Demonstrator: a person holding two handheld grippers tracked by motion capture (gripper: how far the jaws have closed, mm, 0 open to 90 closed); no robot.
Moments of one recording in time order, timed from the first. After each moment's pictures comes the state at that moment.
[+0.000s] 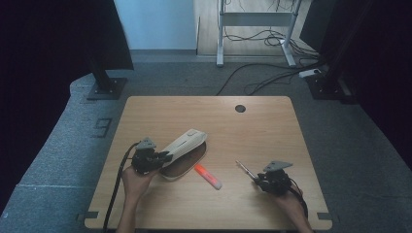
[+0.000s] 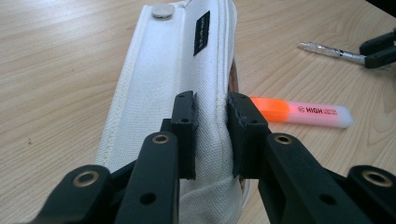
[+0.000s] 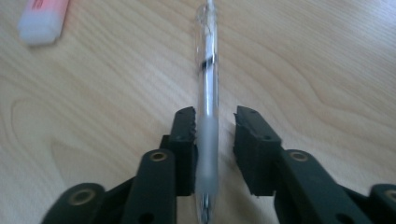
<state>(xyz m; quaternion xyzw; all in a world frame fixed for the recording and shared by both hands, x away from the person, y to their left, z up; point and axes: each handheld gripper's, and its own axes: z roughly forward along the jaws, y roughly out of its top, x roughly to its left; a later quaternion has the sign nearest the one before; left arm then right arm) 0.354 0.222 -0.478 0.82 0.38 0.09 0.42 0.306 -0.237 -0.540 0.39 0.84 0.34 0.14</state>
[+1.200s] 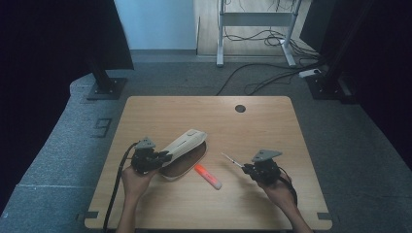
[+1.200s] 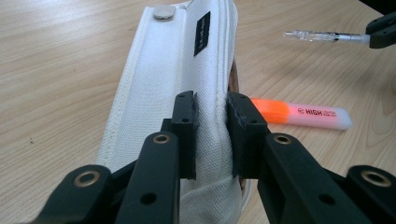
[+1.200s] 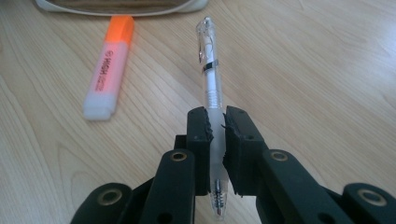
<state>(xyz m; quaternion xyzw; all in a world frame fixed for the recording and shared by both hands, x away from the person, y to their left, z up) 0.354 0.224 -0.477 0.82 0.39 0.09 0.42 0.326 -0.196 -0.499 0.34 0.85 0.37 0.14</state>
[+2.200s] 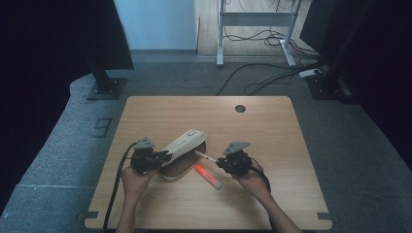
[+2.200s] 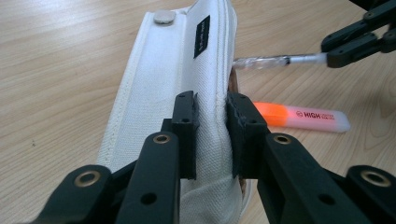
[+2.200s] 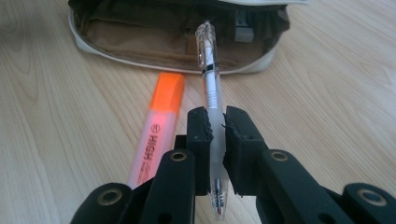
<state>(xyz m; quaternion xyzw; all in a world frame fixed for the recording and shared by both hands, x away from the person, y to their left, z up) 0.354 0.225 -0.475 0.81 0.39 0.09 0.42 0.357 -0.115 -0.495 0.28 0.87 0.39 0.11</state>
